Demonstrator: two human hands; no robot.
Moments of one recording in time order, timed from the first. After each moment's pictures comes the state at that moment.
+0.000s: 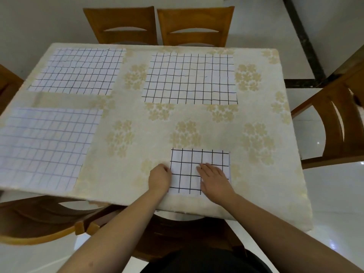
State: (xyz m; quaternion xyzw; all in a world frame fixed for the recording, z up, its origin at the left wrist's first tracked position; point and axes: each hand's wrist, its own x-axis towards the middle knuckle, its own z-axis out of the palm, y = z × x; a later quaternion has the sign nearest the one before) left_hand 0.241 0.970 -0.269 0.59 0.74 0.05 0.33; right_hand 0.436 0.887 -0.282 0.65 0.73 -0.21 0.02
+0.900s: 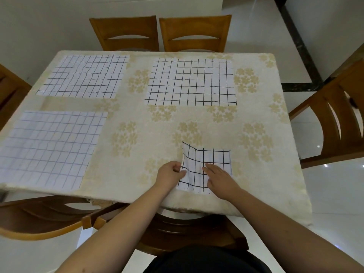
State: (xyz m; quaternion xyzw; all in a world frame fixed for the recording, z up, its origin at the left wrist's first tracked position) left_hand 0.247 0.956 -0.242 0.59 0.65 0.12 0.47; right_hand 0.449 0.881 -0.283 0.65 0.71 -0.26 -0.01
